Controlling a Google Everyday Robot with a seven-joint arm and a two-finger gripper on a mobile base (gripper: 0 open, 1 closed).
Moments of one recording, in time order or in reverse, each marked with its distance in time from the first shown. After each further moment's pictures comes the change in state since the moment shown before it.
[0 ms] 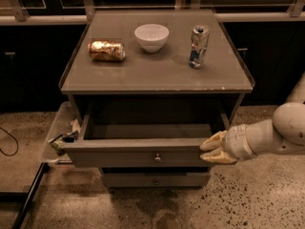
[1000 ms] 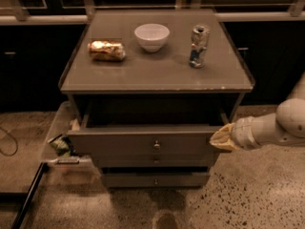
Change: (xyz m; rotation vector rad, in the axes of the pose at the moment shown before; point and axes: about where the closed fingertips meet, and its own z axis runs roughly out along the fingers) arm 0.049 -0.061 0.005 0.095 0.053 0.054
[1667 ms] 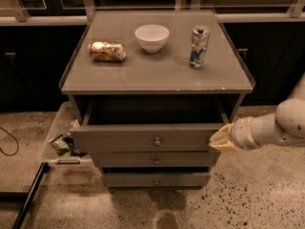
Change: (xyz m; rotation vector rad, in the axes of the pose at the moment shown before) arm 0.000 0.001 0.000 0.000 0.000 0.000
